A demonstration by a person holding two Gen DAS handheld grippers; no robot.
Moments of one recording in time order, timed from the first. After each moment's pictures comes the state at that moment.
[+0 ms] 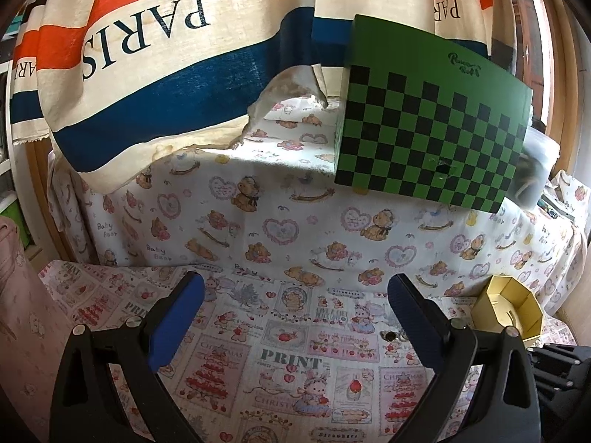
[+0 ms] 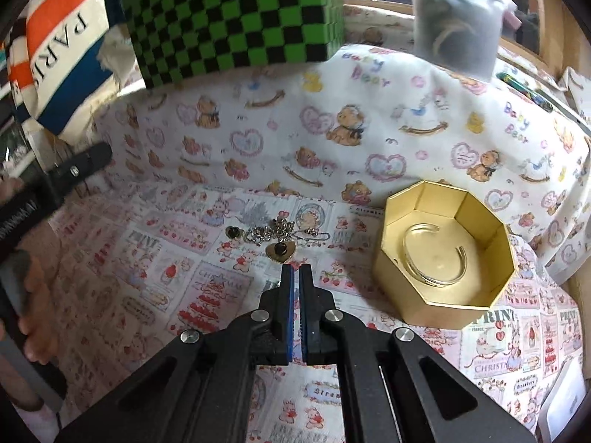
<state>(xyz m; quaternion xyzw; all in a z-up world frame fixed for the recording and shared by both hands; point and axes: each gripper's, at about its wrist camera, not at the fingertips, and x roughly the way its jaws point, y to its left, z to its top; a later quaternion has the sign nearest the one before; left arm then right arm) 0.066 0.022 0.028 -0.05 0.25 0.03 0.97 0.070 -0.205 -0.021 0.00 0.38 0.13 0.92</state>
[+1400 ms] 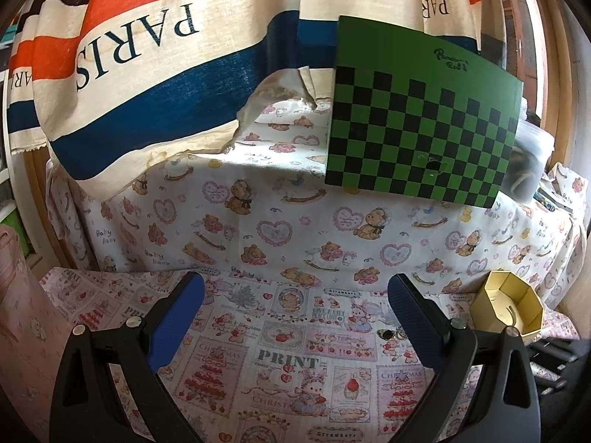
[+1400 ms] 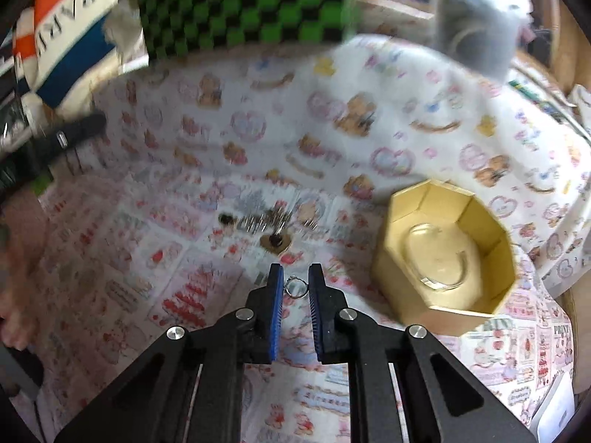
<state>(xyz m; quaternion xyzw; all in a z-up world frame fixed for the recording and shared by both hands) 0.064 0.015 0.028 -0.03 0.24 0.03 0.97 0.070 -0.202 -0.018 -0.04 0.36 0.12 0.92</state>
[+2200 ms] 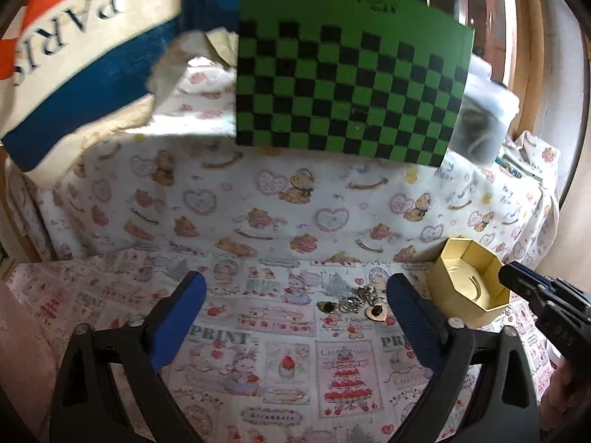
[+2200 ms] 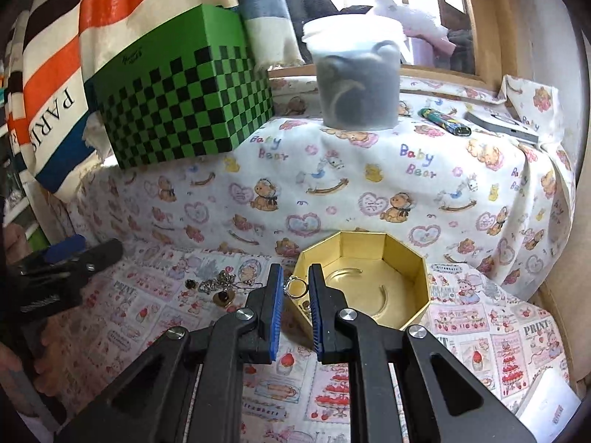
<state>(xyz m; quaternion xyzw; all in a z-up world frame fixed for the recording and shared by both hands) 0.079 -0.030 0.017 -0.03 0.31 -0.05 0.95 0.053 -0.272 0.018 0.03 0.28 0.09 0.95</state>
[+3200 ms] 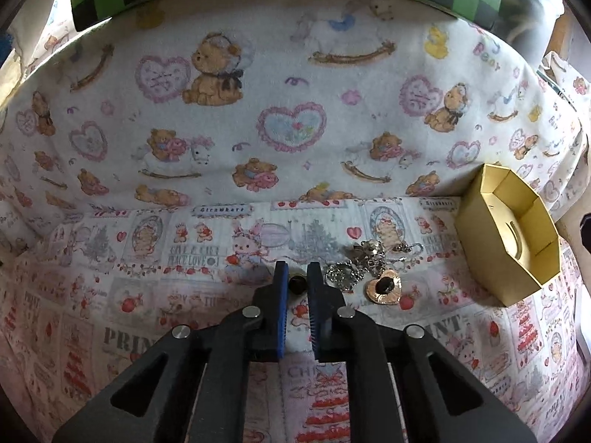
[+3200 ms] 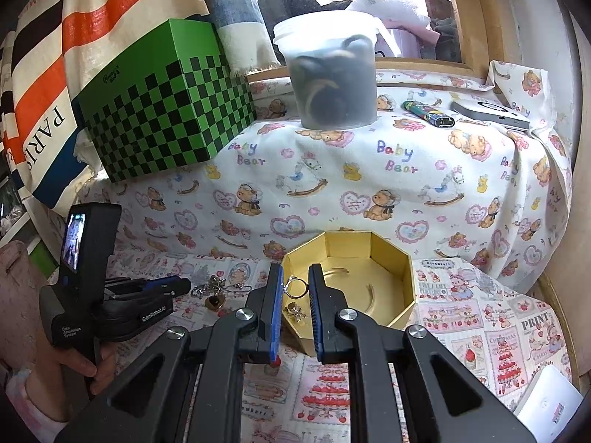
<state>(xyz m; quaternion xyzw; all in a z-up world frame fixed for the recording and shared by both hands) 0.148 -0.079 -0.052 0.02 0.45 -0.07 0.89 0.057 -0.292 0.016 0.05 0.29 0.08 0.95</state>
